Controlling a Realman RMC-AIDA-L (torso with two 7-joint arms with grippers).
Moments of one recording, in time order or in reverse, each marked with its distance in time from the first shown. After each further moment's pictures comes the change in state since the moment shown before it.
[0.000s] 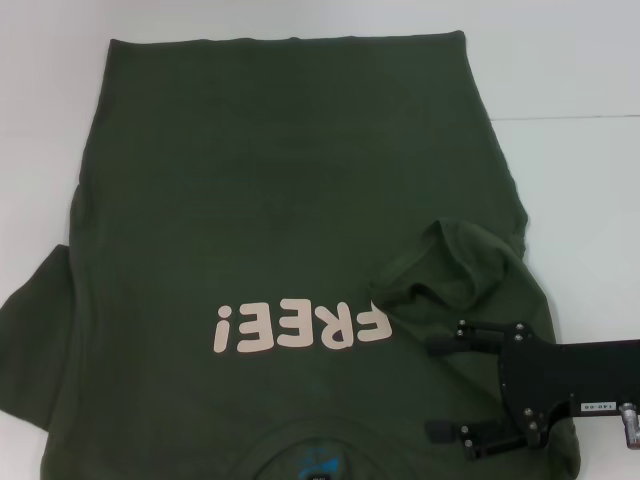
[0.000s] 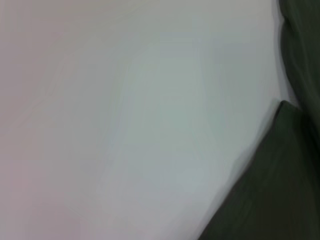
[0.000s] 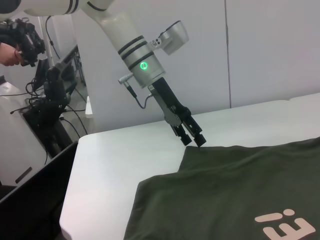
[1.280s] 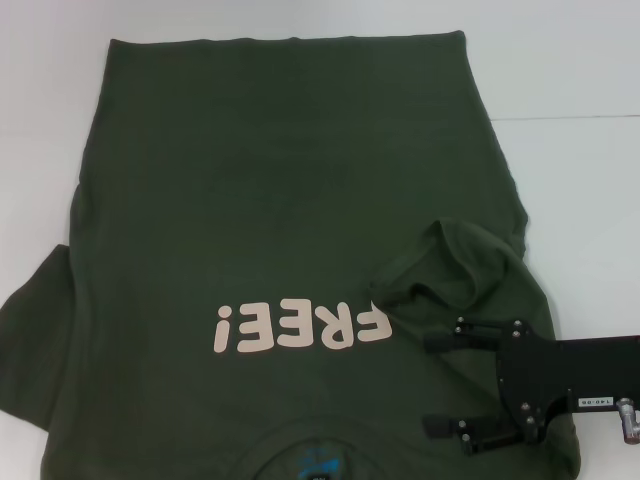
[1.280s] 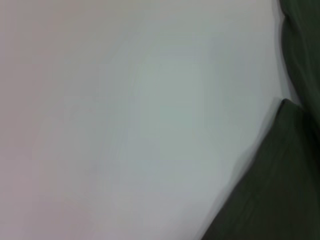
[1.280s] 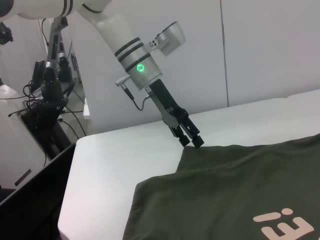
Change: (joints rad) left arm 0.004 0.000 0.022 -0.004 0.000 -0.013 -0.002; right arm 0.007 0.000 0.000 0.000 0.000 0.006 0.026
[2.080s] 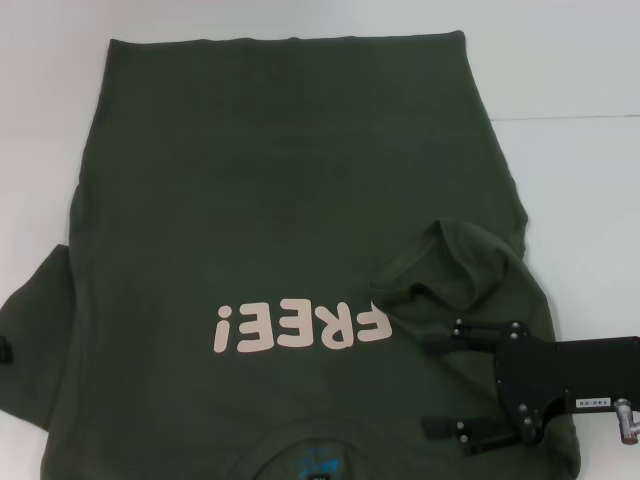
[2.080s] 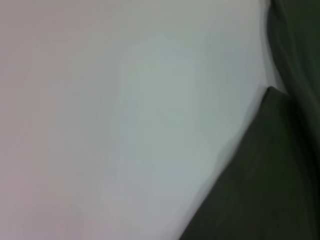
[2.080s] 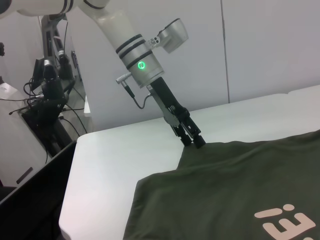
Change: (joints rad) left arm -0.006 -0.004 0.028 -0.004 0.000 0.017 0.000; right arm 0.001 0.000 -0.013 0.000 0.000 0.008 0.011
